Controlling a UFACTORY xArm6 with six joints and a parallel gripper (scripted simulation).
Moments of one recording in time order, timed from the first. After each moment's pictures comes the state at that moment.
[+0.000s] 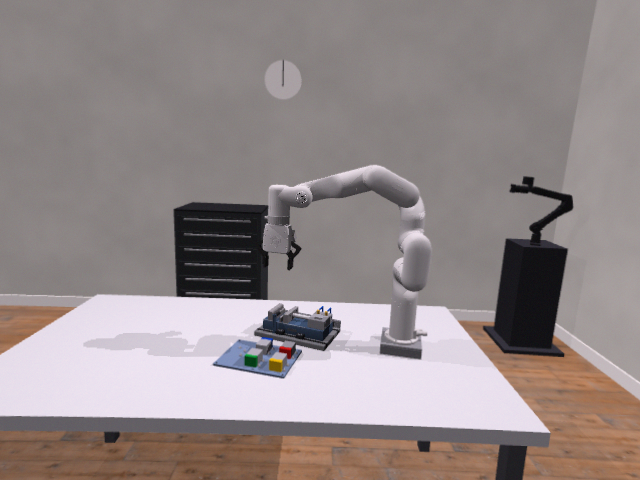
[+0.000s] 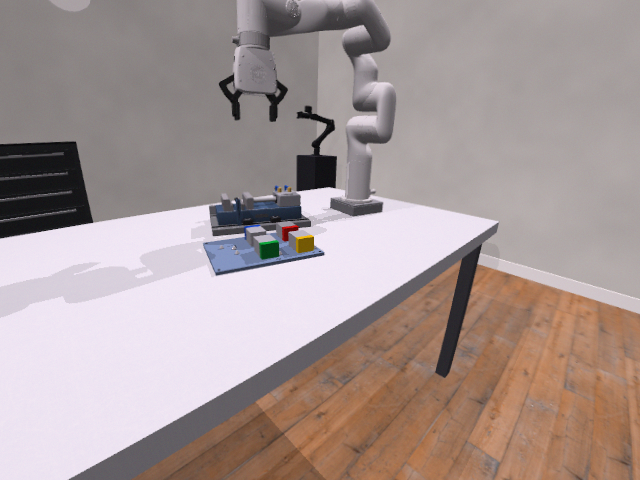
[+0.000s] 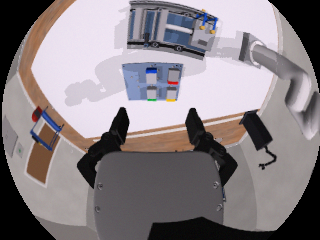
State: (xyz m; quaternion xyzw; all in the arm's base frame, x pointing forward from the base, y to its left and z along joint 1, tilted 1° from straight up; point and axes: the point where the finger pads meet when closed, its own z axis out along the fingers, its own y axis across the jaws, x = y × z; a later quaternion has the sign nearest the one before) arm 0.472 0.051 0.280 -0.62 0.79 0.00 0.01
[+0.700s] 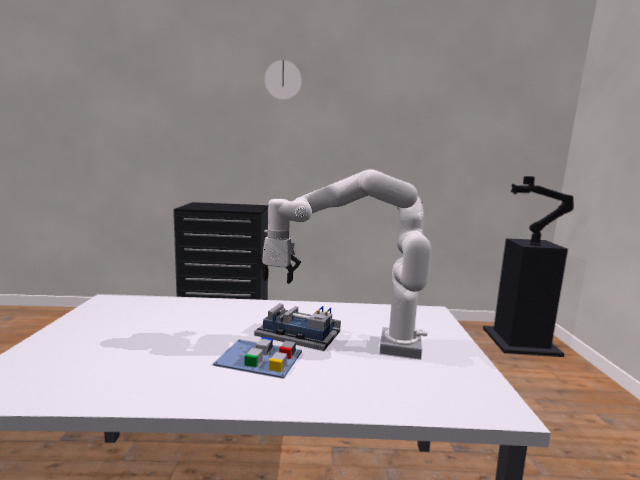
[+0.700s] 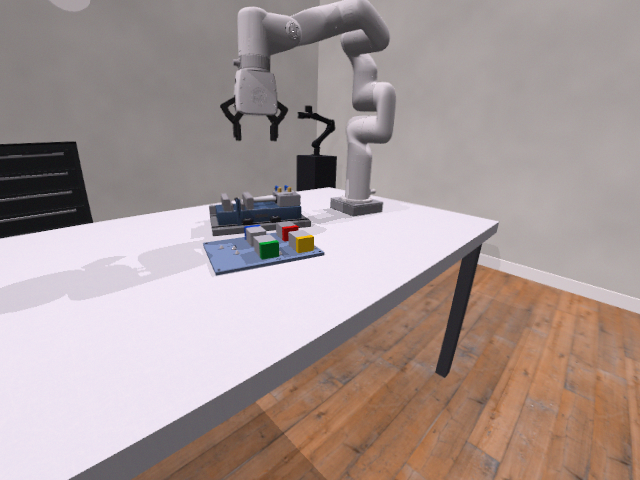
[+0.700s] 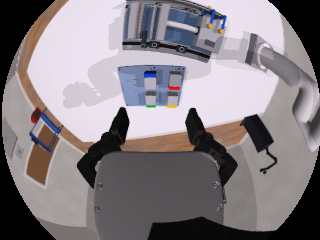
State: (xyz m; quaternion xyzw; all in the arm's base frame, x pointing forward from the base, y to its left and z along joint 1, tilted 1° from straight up) arm 0.472 0.053 0.231 -0.62 0.79 0.00 0.01
